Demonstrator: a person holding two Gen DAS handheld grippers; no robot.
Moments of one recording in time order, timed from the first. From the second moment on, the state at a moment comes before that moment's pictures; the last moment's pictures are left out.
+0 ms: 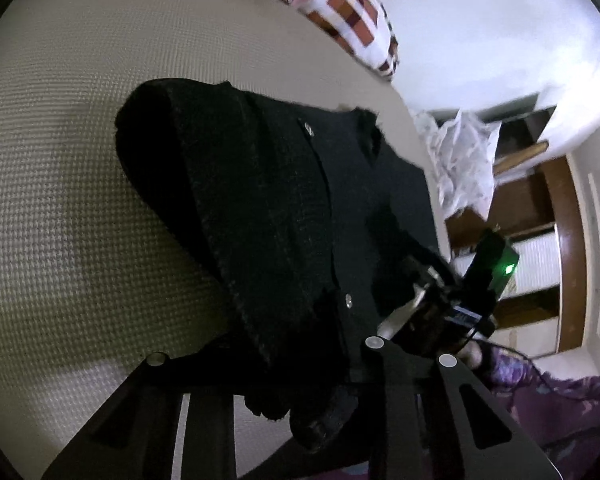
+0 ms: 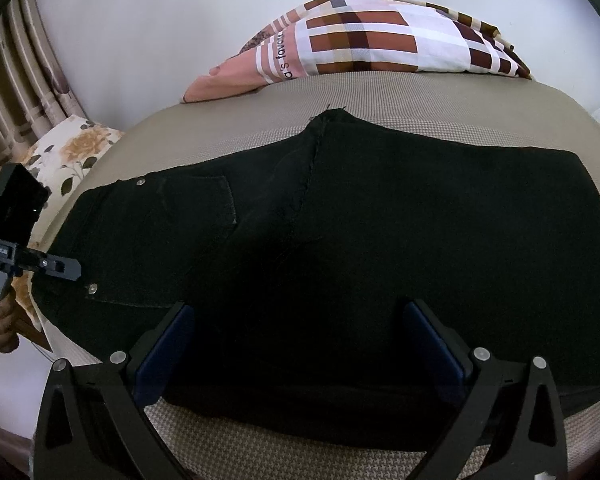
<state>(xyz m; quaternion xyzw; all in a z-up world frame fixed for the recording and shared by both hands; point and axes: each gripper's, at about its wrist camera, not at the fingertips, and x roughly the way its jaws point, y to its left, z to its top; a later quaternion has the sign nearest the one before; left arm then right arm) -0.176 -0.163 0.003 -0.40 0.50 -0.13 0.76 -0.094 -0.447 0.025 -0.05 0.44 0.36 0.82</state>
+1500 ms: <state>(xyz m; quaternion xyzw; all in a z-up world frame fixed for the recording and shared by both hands) -0.123 -0.312 0.123 -0.21 0.44 -0.09 0.87 -0.071 -0.496 0.050 0.14 0.46 0.52 0.71</state>
